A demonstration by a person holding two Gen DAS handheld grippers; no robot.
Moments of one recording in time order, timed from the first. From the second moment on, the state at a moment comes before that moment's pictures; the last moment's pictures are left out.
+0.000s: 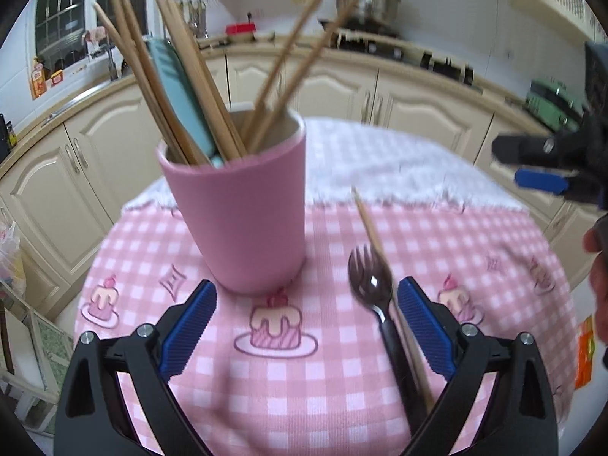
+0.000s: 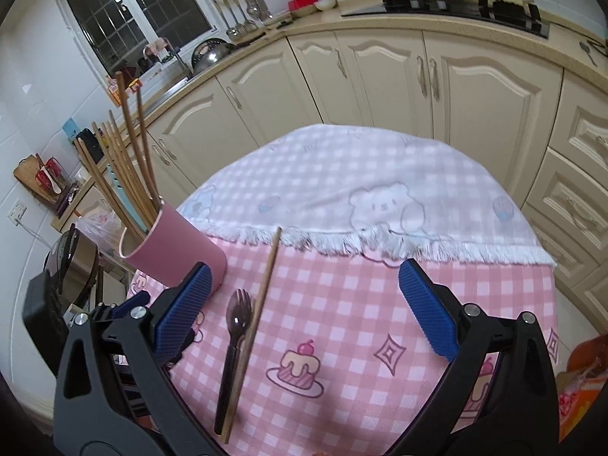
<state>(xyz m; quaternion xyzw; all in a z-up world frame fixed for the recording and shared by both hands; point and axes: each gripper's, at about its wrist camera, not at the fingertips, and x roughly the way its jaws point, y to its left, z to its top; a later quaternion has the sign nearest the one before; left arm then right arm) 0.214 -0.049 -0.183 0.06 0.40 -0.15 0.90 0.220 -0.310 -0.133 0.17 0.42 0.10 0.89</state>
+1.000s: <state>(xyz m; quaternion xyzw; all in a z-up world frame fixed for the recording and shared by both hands) 0.229 -0.081 -0.212 0.09 0.45 -0.21 0.86 0.232 -0.275 -0.181 0.10 0.51 0.10 0.85</state>
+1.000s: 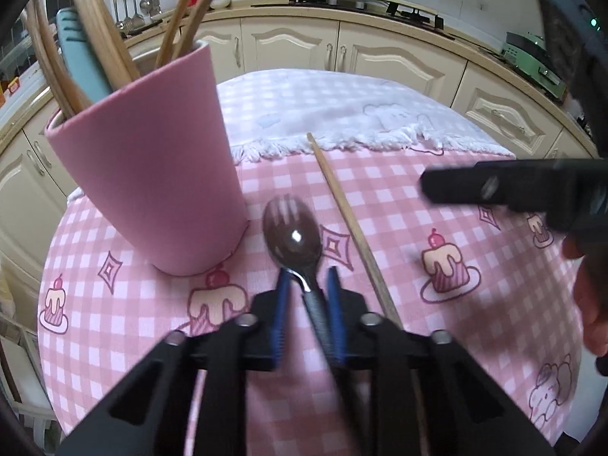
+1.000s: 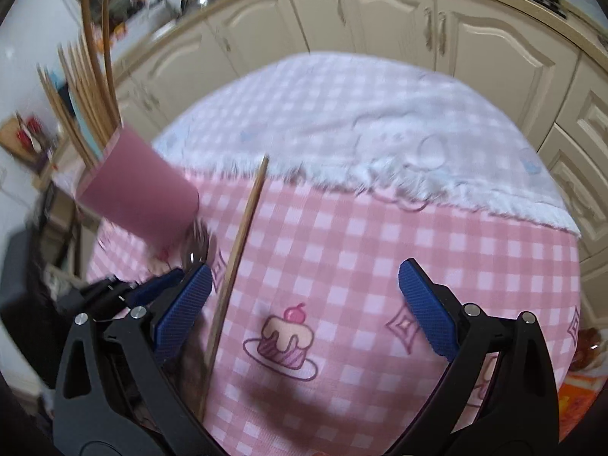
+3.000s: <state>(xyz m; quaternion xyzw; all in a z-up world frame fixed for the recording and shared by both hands) 0.209 0.028 -0.014 -0.09 0.13 -0.19 0.97 0.222 -0.226 0.017 0.13 0.14 0.23 0.95</state>
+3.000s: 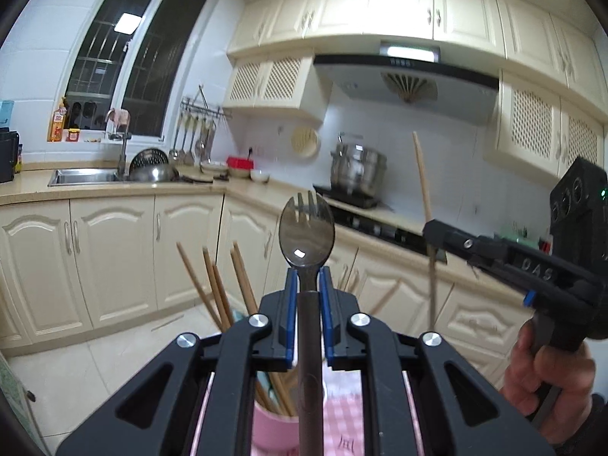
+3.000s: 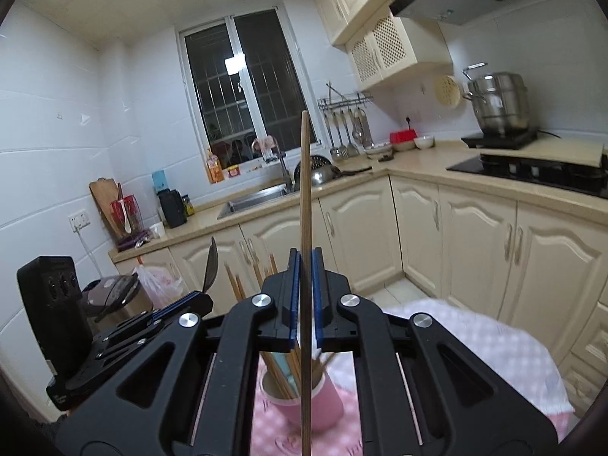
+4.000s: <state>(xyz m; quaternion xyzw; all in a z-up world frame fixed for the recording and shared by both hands) 0.281 0.013 -0.036 -0.15 0.11 -0.21 0.96 0.289 -0.182 0.002 0.11 0.14 0.25 0.95</state>
